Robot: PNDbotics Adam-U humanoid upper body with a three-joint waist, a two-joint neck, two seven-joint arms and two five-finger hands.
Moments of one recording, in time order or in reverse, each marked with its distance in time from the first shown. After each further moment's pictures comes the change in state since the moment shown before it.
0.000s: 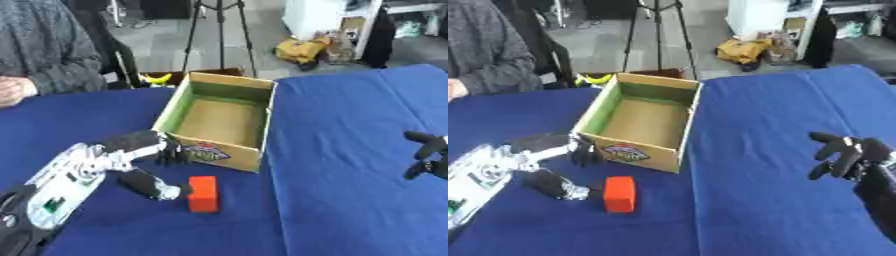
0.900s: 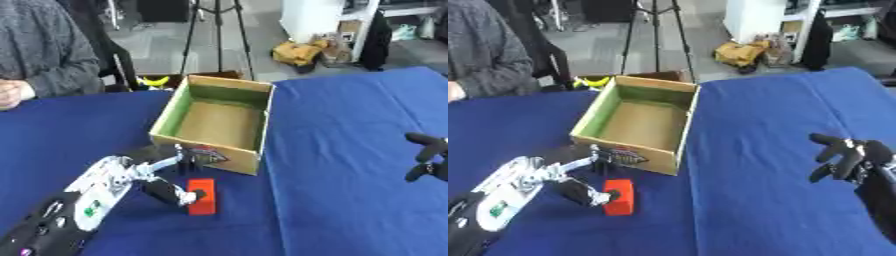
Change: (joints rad) left arm -0.028 -0.121 0.011 0.181 -0.146 -0.082 0.086; right arm -0.008 0.000 0.005 0.000 -0.008 0.004 0.005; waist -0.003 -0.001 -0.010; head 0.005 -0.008
